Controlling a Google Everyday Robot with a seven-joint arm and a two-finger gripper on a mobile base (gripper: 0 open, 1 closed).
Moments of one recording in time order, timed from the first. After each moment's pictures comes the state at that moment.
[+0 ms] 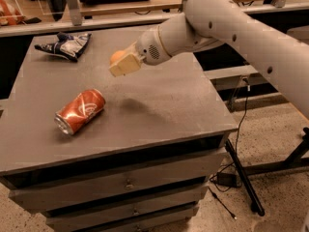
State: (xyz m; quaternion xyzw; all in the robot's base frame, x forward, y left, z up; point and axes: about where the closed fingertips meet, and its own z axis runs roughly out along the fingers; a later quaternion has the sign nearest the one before) arm 0.619 0.083 0.902 -0.52 0.70 0.34 0.37
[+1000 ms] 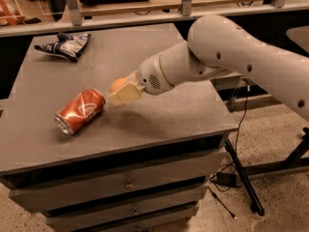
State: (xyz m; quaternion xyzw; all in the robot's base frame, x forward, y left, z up) arm 0.542 0.078 0.870 -0.49 0.73 0.33 0.34
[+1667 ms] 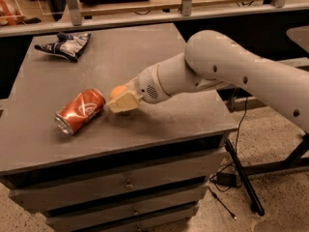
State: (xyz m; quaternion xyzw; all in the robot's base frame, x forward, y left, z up) arm 0.539 0.084 0.847 -0.49 0.73 0.33 0.35
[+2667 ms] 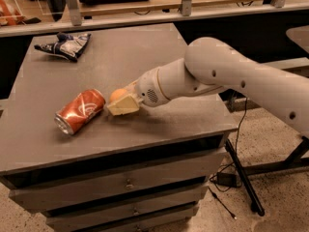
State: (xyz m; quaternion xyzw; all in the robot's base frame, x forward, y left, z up) arm 0.541 0.086 0.836 -0.49 0.72 0.33 0.35
